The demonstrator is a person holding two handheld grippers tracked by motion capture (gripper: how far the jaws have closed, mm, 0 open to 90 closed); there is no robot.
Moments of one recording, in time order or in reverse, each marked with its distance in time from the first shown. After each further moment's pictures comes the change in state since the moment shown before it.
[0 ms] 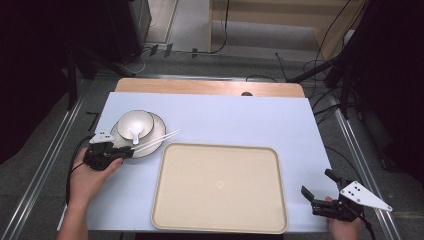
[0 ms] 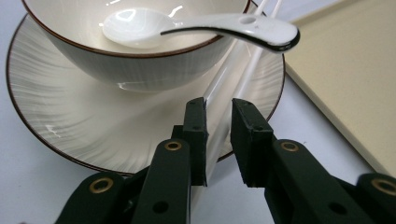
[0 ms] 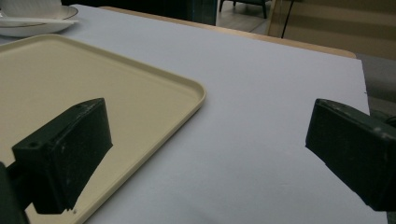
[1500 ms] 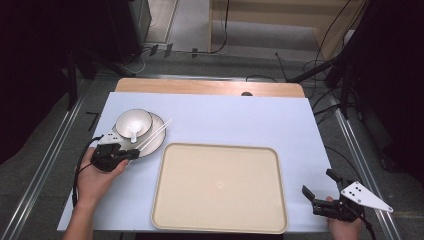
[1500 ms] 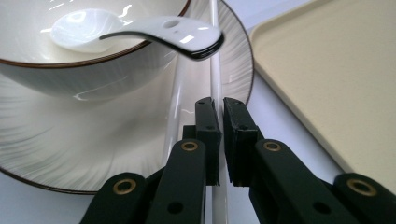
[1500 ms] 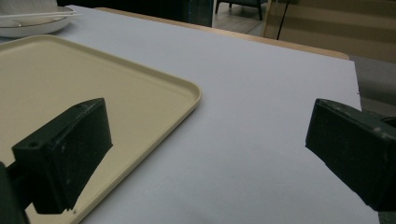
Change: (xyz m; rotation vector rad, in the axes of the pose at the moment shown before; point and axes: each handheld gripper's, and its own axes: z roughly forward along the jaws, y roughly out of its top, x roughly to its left) left arm -0.018 0.006 0.004 0.005 -0.029 0.019; right arm -0.001 -0.001 -0.001 -0.008 -0.014 -0.004
